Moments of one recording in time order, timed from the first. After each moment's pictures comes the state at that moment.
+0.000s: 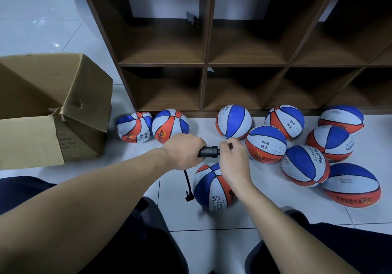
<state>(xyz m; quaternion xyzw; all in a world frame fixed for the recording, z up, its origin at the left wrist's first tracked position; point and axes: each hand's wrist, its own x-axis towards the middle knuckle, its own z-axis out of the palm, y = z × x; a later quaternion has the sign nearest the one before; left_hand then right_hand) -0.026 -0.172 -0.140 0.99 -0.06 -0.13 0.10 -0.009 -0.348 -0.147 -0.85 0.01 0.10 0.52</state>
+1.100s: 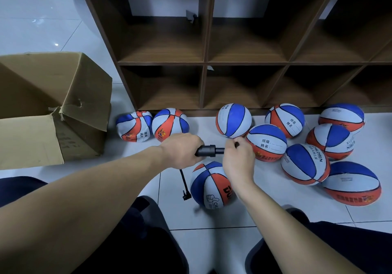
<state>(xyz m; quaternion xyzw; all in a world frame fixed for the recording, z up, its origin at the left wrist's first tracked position) -0.025 -0.164 -0.147 0.98 -0.06 -0.14 0.12 -0.008 -0.350 -0.143 -0.86 0.06 0.04 0.50</state>
